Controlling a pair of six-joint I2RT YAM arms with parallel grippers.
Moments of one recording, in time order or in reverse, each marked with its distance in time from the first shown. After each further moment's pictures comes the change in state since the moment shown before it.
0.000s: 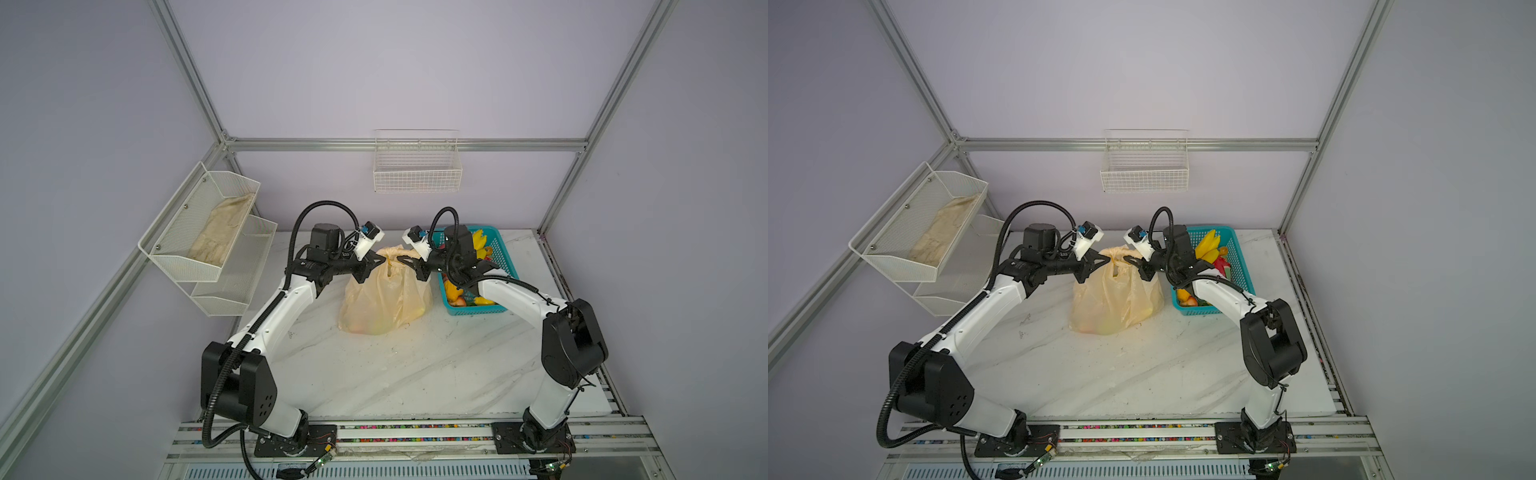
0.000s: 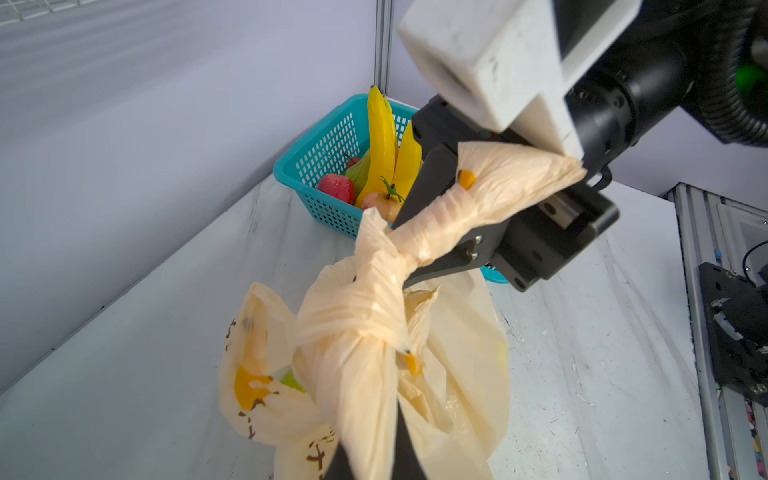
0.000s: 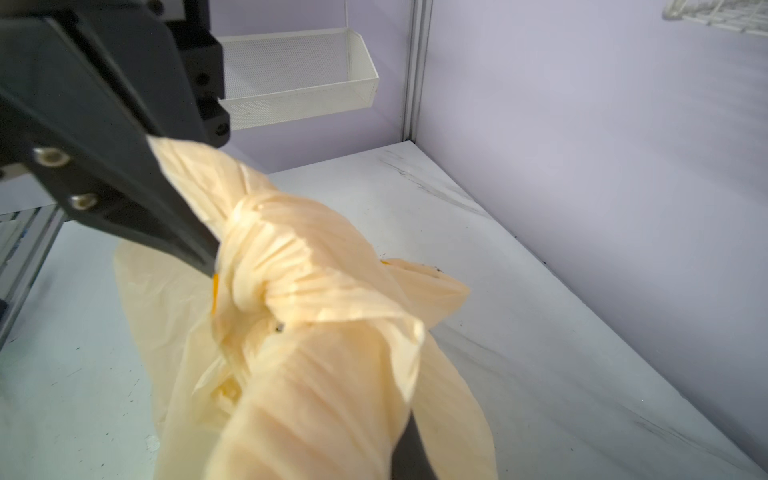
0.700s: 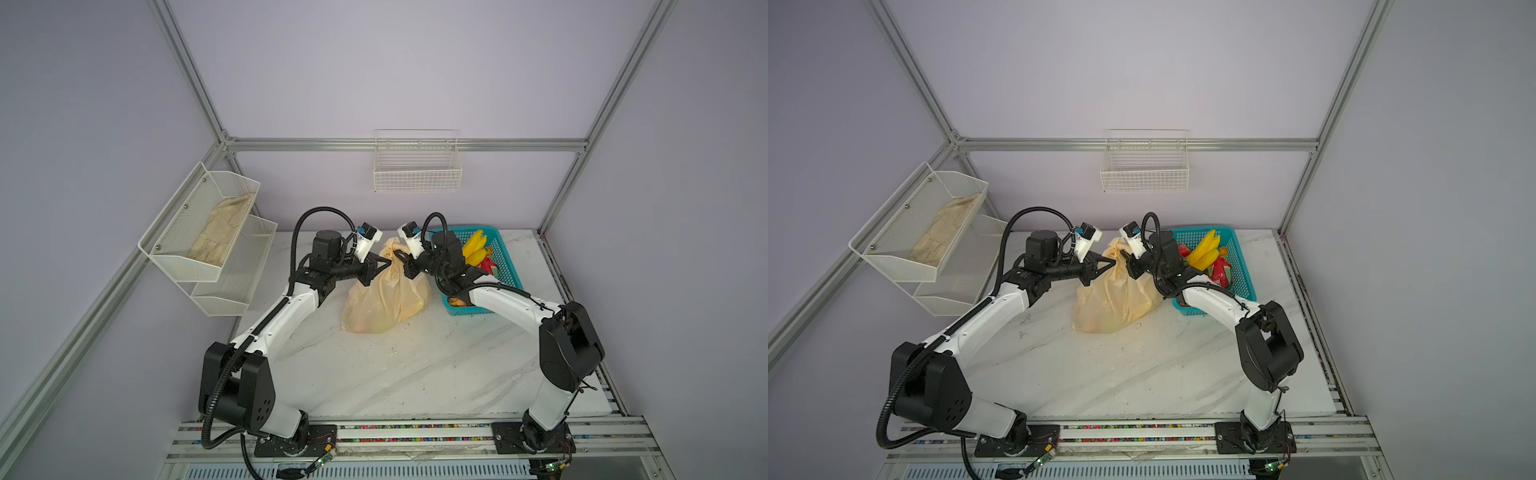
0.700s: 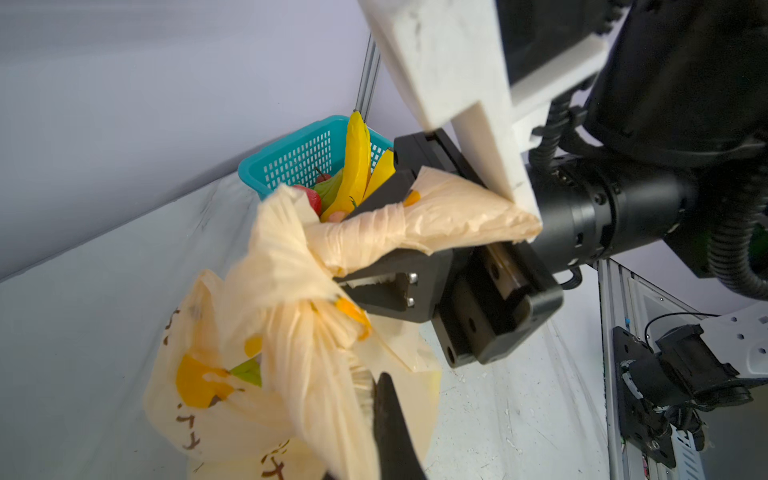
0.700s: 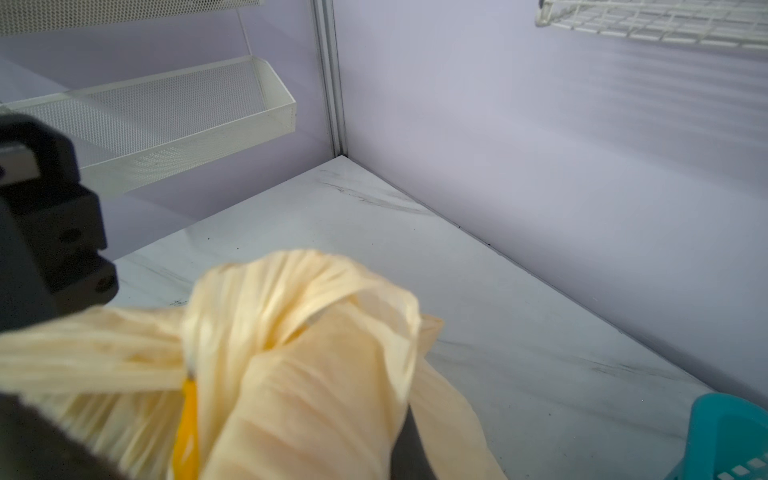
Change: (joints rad) left arm -0.022 -0.011 -0.119 0.188 0.058 -0.260; right arm 0.087 0.001 -0.017 0.111 0.332 0.225
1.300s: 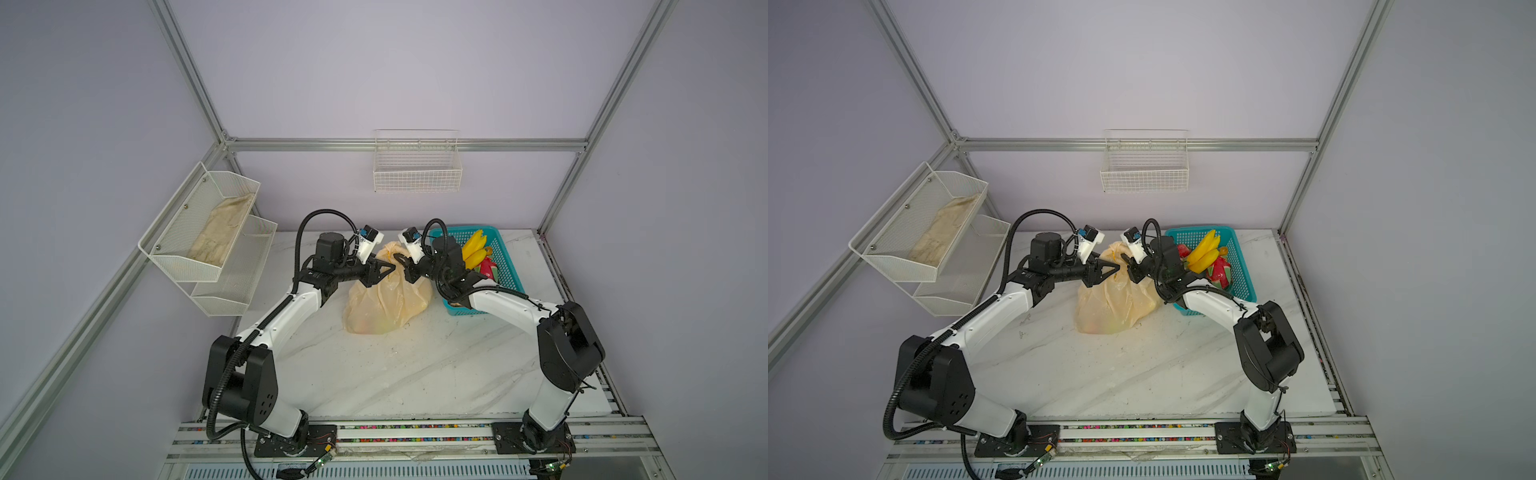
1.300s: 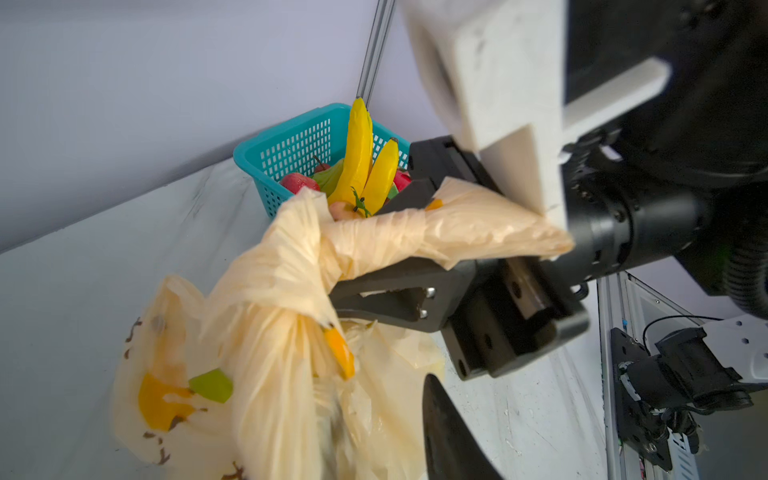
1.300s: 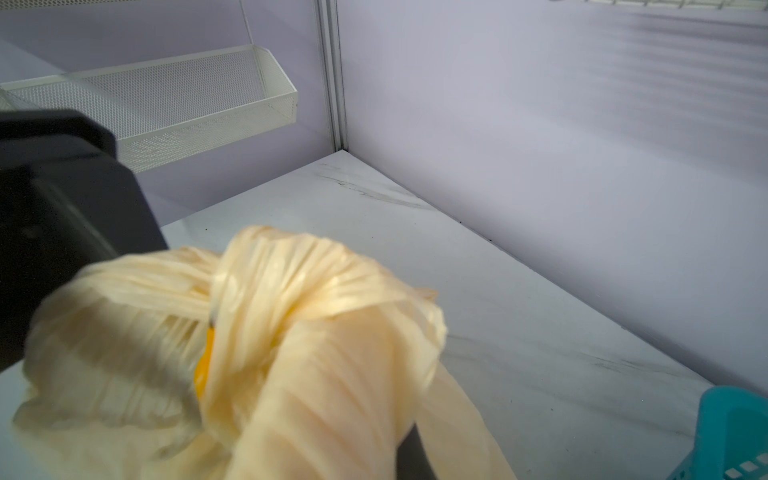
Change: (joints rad) left arm -0.003 0.054 -0.002 0.022 0.001 -0.032; right arm 0.000 -0.006 -0.063 0.053 -0.036 -0.043
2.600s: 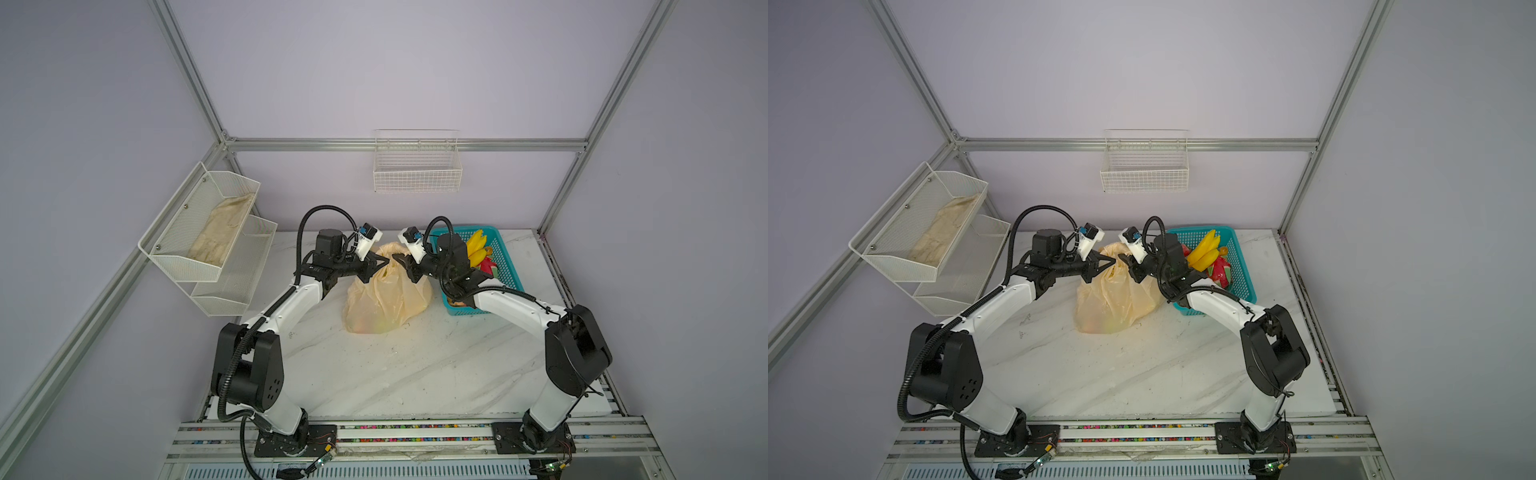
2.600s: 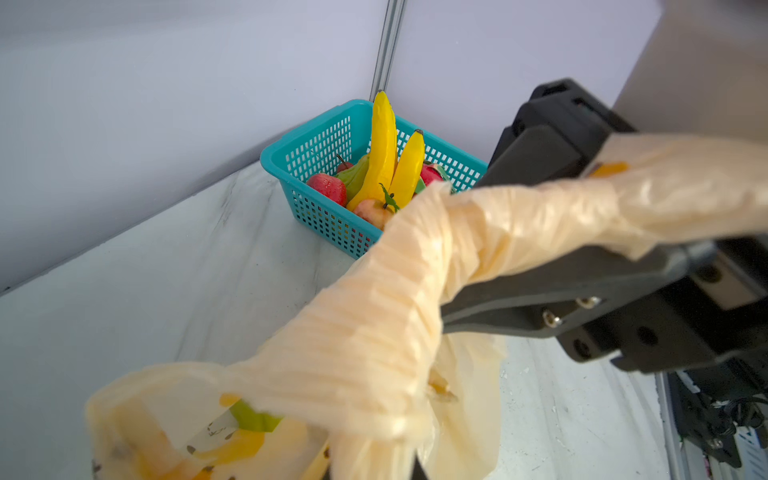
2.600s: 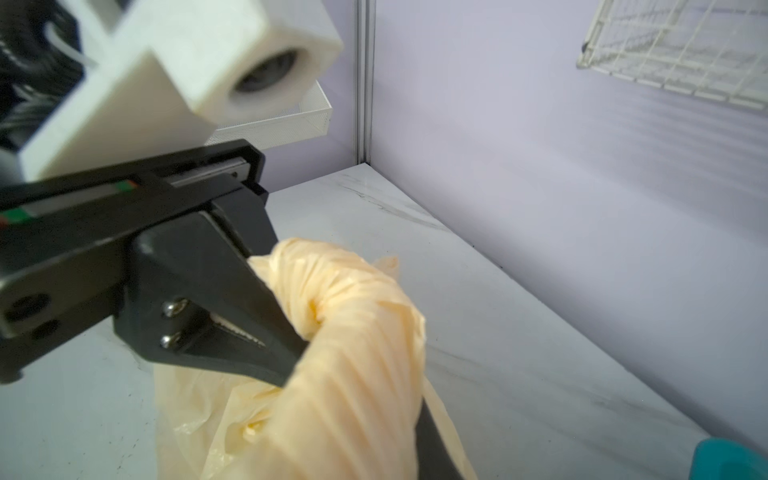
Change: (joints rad) left arm 0.038 0.061 0.043 0.003 0.009 0.167; right arm -0.028 -0.050 -0.002 -0.018 -0.114 -0.079
